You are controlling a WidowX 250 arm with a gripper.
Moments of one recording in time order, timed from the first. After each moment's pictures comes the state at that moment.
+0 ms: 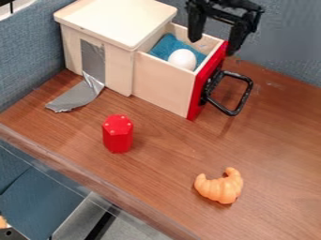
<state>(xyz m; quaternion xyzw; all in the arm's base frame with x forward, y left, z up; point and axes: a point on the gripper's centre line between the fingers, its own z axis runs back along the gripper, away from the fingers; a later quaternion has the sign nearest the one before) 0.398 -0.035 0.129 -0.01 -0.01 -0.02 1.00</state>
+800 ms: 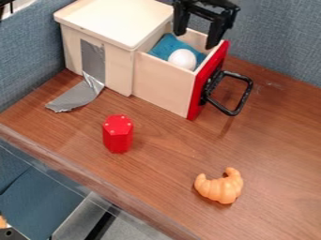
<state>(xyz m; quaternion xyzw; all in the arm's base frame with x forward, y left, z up) 0.423 -0.002 0.114 0.01 0.01 -0.05 1.00</state>
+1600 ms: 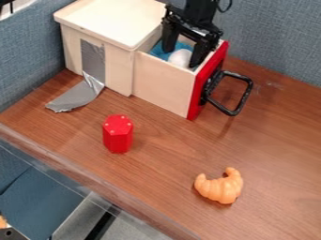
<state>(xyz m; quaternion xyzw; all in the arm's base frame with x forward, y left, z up) 0.413 0.008 0.081 0.02 0.03 -0.08 1.00</state>
